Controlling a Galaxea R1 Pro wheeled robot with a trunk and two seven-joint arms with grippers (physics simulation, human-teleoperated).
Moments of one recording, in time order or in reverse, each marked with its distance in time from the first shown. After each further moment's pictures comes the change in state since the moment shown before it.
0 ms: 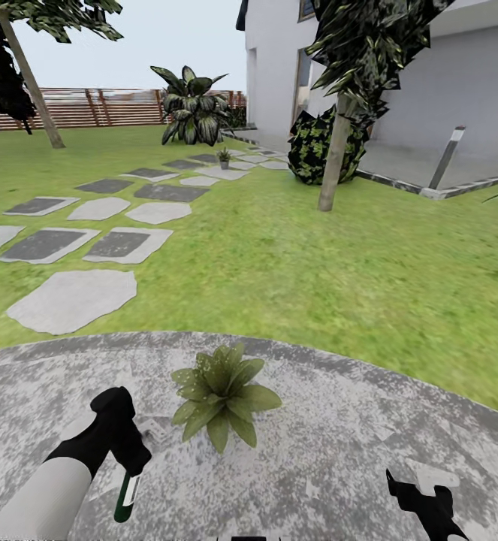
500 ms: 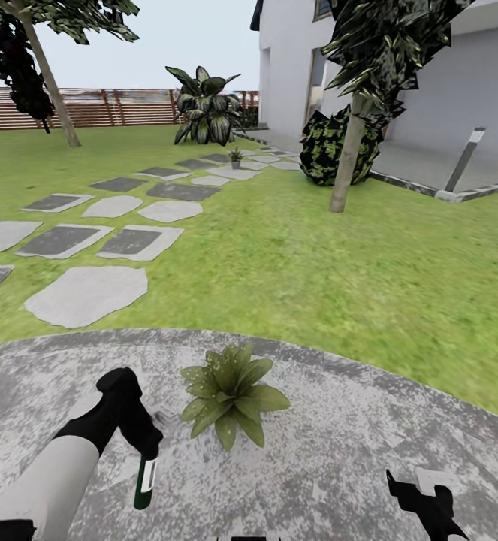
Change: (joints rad) left arm -0.076 -0.012 -0.014 -0.004 -0.011 0.052 -0.184; right arm 0.000 -0.002 0.001 0.000 0.004 0.001 0.001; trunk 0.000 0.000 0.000
